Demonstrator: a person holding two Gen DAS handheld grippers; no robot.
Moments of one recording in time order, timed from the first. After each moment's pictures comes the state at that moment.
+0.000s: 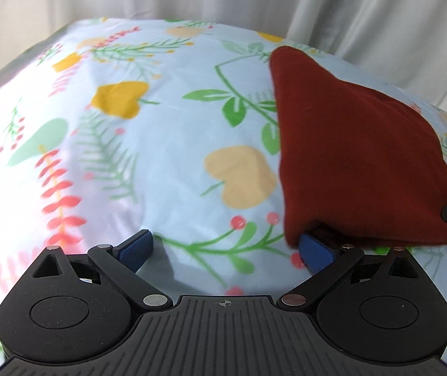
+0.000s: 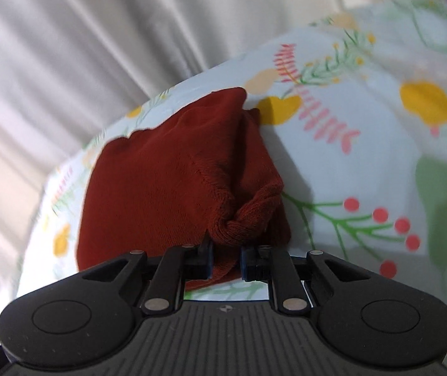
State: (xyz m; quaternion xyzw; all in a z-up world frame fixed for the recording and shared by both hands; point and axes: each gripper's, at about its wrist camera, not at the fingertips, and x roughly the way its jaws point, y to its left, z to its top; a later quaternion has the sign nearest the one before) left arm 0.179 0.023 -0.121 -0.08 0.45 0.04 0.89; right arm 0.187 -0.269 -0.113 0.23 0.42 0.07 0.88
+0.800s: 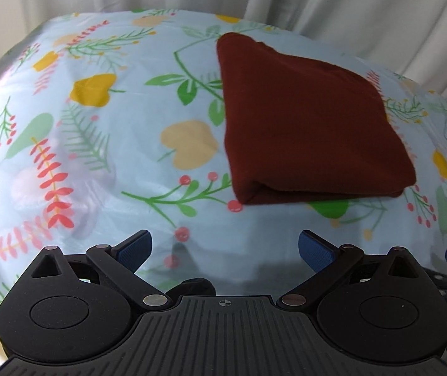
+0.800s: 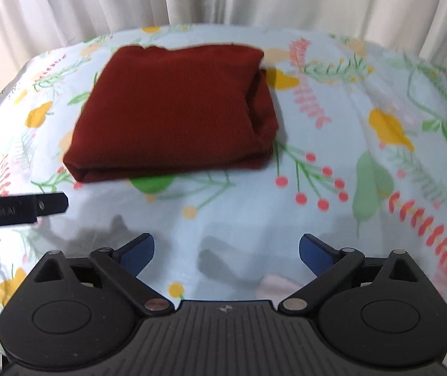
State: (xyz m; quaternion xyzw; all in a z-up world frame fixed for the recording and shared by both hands) left arm 0.146 -0.019 -0.076 -0.06 0.50 -0.02 0.87; right arm 0.120 -0.230 -0.072 0.00 0.50 0.05 0.87
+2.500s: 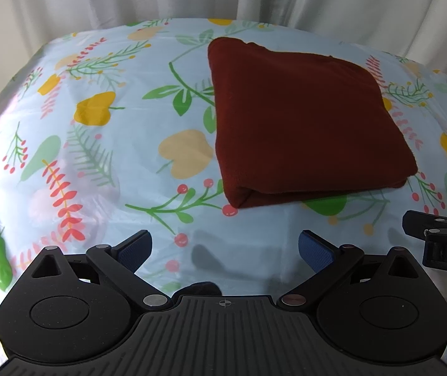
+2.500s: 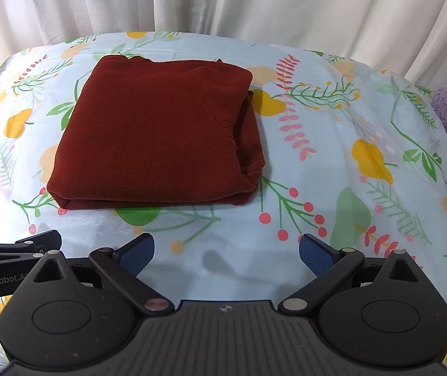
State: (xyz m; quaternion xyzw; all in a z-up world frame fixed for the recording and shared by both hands) left arm 0.148 -0.045 -0.064 -0.01 0.51 0.01 0.86; right arm 0.148 -0.214 -0.050 -0.04 0.50 0.01 0.86
